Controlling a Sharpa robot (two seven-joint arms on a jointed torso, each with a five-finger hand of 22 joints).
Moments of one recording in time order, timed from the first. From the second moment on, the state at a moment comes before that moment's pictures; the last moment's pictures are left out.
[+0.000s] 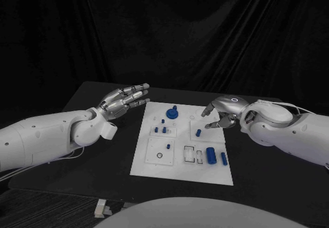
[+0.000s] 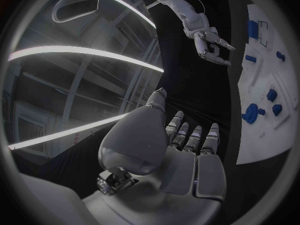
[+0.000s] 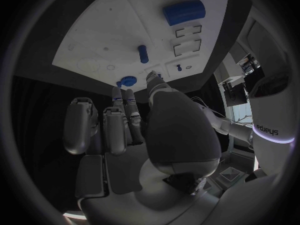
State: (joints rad) left arm 1.15 -0.92 -0.21 1.35 -0.07 0.27 0.63; left_hand 1.44 0.18 -0.18 0.16 0.47 0.39 0.13 0.08 0.05 0.06 0.09 0.15 0.03 0.03 0.18 0.04 0.01 0.14 0.05 0.30 0.02 0.15; right arm 1.22 -0.79 -0.21 1.43 -1.64 -0.29 0.01; right_hand 1.37 -0.17 0.12 0.28 0.07 0.93 0.07 0.09 0.12 0.95 0.09 0.19 0.07 1.47 -0.01 1.45 1.27 0.08 1.46 0.09 1.29 1.31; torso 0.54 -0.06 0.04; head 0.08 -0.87
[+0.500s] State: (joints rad) left arm 1.14 -0.92 -0.21 1.35 -0.07 0.28 0.63; left_hand 1.44 0.18 -0.18 0.16 0.47 0.39 0.13 0.08 0.05 0.06 0.09 0.15 0.03 0.03 0.18 0.04 0.01 0.14 0.05 0.30 0.02 0.15; right arm 1.17 -0.74 -0.21 1.37 -1.65 -0.26 0.02; right_hand 1.44 -0.14 0.14 0.24 0.14 0.83 0.06 0.06 0.08 0.97 0.09 0.19 0.07 1.47 -0.01 1.46 1.29 0.08 1.46 0.09 1.29 1.31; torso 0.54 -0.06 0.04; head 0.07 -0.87
